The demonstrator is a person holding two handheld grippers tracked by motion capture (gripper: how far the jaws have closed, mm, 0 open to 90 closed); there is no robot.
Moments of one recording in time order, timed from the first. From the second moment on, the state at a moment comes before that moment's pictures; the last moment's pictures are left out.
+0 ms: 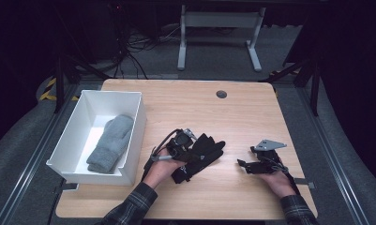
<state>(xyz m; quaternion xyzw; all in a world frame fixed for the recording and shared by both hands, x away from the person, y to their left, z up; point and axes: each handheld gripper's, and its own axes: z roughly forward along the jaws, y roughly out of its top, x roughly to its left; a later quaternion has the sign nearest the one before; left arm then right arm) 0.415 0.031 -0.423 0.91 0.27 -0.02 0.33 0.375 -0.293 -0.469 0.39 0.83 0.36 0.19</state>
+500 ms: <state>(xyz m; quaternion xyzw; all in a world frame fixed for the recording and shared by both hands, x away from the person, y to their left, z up) 0.403 0.070 -0.324 0.88 0.29 0.02 0.38 0.375 -0.293 -0.469 0.39 0.83 0.36 0.19</state>
